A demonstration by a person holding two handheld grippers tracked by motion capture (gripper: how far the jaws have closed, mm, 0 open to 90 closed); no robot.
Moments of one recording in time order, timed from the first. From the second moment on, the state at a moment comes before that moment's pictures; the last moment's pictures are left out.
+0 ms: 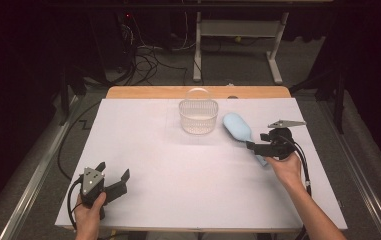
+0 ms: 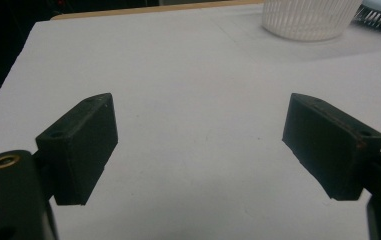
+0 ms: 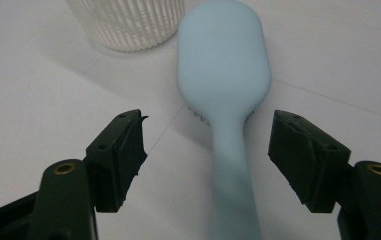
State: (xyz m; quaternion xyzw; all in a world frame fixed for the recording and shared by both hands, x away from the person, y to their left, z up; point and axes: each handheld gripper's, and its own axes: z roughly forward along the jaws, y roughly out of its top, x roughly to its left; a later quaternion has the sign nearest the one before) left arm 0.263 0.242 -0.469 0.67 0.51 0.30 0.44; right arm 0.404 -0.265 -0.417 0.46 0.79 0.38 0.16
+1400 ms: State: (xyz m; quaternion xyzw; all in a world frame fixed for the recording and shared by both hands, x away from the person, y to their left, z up) left arm 0.263 0.244 -0.469 0.67 0.51 0.30 0.44; right arm 0.450 -0.232 -0.429 0.48 0.84 0.20 0.13
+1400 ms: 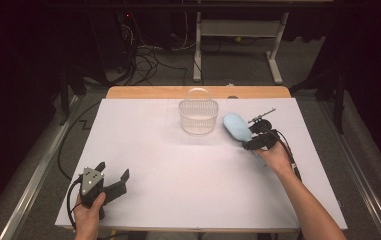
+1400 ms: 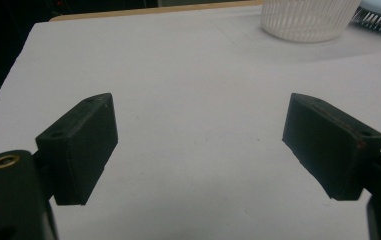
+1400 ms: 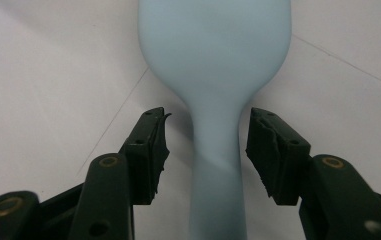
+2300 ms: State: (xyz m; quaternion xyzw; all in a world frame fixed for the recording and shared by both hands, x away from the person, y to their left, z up) left arm 0.263 0.243 -0.469 0.67 0.51 0.30 0.44; right arm 0.462 -0.227 -0.437 0.49 0.85 0.16 0.12
